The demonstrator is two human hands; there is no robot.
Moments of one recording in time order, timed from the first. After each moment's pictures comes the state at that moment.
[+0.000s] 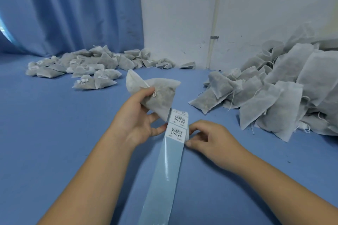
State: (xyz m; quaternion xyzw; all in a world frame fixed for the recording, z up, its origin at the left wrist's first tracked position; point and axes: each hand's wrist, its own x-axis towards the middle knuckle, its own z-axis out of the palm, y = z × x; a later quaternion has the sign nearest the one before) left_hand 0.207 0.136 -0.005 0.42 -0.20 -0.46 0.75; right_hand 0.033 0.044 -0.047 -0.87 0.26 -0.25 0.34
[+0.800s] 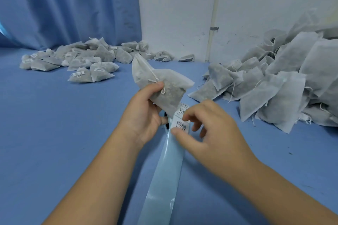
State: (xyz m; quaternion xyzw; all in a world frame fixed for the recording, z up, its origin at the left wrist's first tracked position) left_hand 0.187 0.129 -0.015 0.37 -0.28 -0.44 0.76; right_hand 0.027 0.095 -0.031 -0.87 0.23 -0.38 0.19
